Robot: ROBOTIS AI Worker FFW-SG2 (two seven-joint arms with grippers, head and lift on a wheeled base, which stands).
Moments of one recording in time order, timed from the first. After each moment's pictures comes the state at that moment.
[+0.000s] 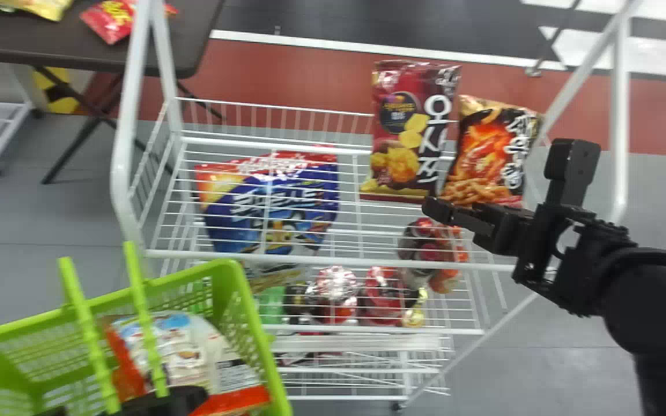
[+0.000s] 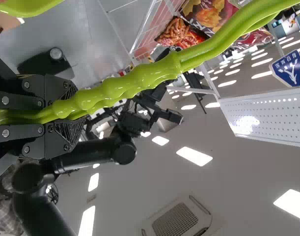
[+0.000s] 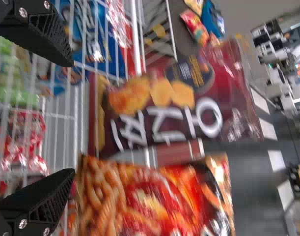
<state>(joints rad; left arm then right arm) 0.50 0.05 0.31 -2.05 0.37 1.08 -1.54 0.07 -0.26 -0.23 -1.99 -0.51 0.98 0.11</state>
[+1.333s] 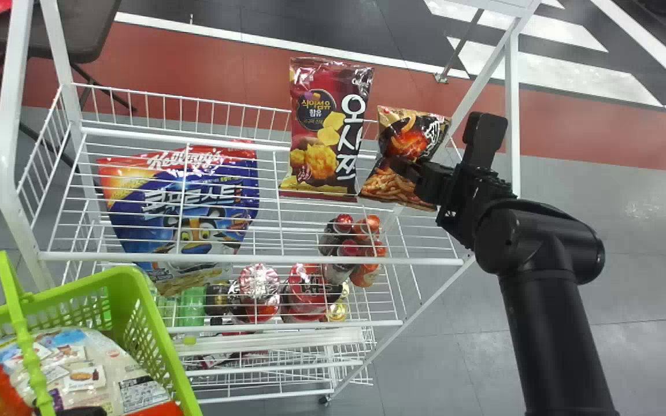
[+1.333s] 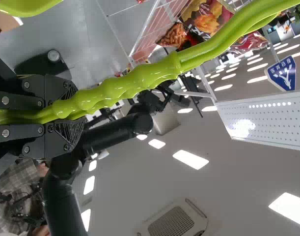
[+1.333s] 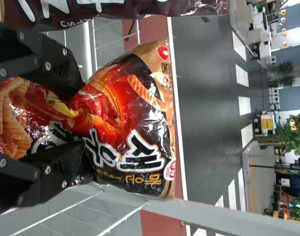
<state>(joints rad) 0.52 0.05 0.33 -2.07 0.38 1.08 -1.55 -0.16 -0.29 -0.18 -1.59 -0.32 0.69 0.07</state>
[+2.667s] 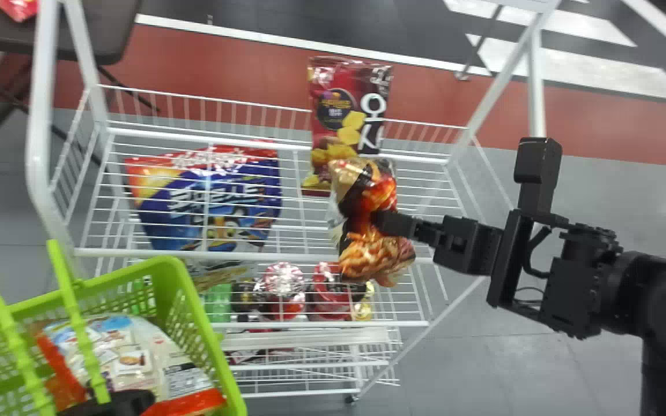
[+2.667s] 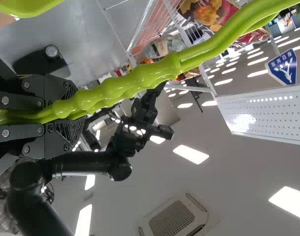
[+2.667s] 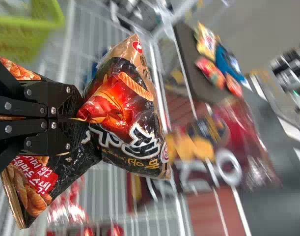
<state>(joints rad) 0.51 0.04 0.30 -2.06 0.39 1.07 -1.54 0.16 -0.21 -0.37 -2.32 -0.91 1.45 0.07</state>
